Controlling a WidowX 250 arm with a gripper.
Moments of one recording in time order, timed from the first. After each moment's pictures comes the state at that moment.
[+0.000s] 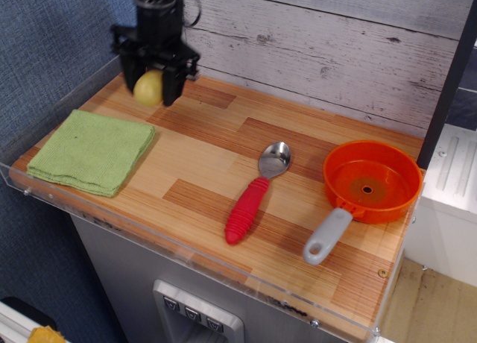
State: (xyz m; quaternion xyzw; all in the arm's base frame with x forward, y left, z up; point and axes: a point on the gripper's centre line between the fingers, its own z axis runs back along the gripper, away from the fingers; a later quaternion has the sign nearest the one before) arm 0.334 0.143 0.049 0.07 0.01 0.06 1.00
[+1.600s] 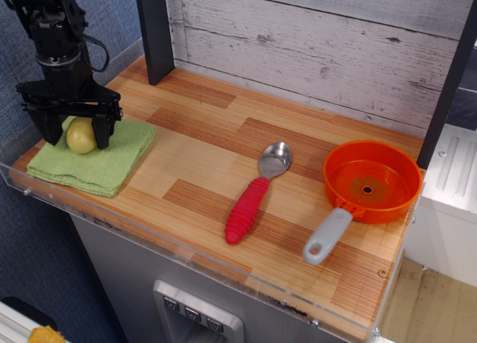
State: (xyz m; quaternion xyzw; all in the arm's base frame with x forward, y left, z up) arm 0.263 0.197 0.028 0.07 -0.04 0.21 0.97
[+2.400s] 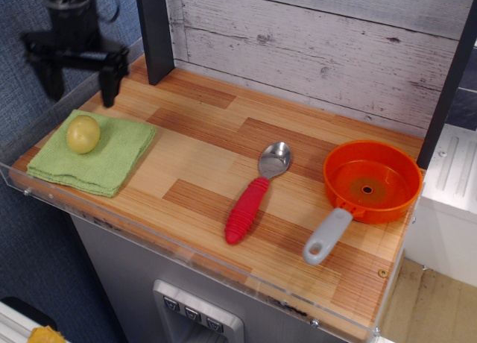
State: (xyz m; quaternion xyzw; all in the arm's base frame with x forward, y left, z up) arm 0.287 0.182 0.079 0.08 -0.02 0.21 0.97
